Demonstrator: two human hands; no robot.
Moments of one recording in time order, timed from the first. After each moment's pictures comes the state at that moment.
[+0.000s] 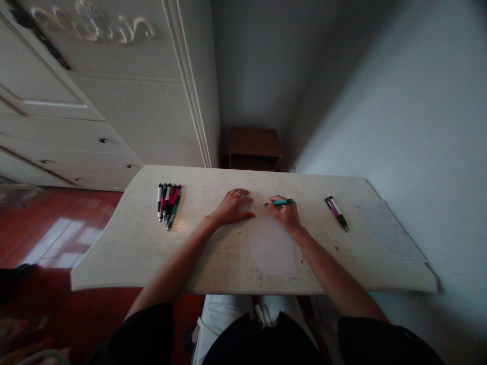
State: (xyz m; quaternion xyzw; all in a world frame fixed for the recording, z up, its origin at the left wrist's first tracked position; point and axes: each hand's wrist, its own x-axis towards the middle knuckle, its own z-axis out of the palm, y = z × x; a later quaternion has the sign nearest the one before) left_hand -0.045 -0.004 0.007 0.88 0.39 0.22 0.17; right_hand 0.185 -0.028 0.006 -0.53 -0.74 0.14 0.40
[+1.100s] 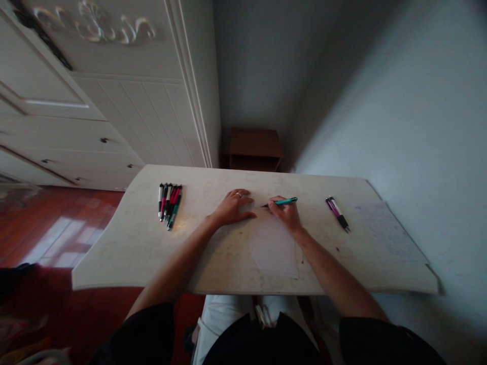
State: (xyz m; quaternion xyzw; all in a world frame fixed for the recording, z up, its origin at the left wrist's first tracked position) left_hand -0.045 -0.004 0.006 0.88 0.39 0.22 0.17; right_hand 0.184 -0.029 0.013 -0.53 -0.66 0.30 0.44
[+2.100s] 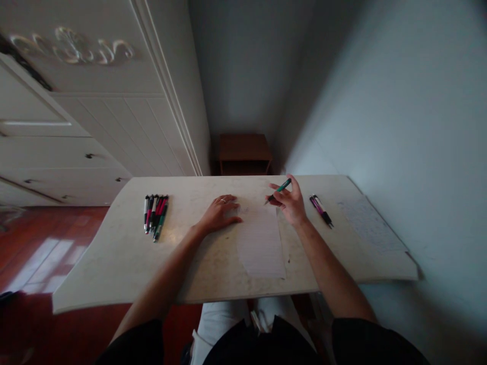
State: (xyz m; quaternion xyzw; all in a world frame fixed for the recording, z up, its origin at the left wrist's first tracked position) left_hand -0.047 -0.004 0.005 0.87 0.40 0.22 0.18; right_hand 0.222 -0.022 0.045 -0.40 -0.37 0.57 0.61
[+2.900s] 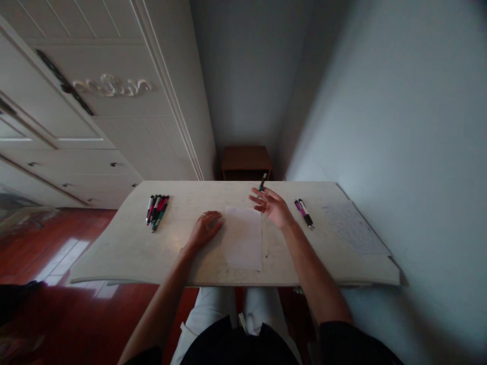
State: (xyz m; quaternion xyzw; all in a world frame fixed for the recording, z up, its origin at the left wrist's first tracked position) left_hand -0.035 -0.076 -0.001 0.76 0.53 0.33 0.18; right_hand 0.242 -0.033 0.050 -0.31 -0.40 0.68 0.53
